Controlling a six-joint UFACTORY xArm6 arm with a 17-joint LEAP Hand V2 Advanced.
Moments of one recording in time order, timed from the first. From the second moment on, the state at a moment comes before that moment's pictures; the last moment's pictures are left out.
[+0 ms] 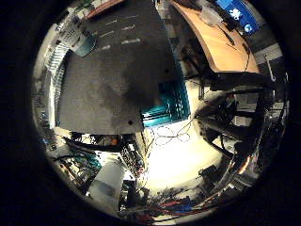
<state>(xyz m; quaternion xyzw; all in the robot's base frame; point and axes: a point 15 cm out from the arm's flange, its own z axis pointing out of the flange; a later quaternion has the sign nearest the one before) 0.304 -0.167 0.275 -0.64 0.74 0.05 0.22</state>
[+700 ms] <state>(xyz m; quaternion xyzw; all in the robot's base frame) 0.362 -0.212 0.295 -0.65 0.70 0.06 0.28</state>
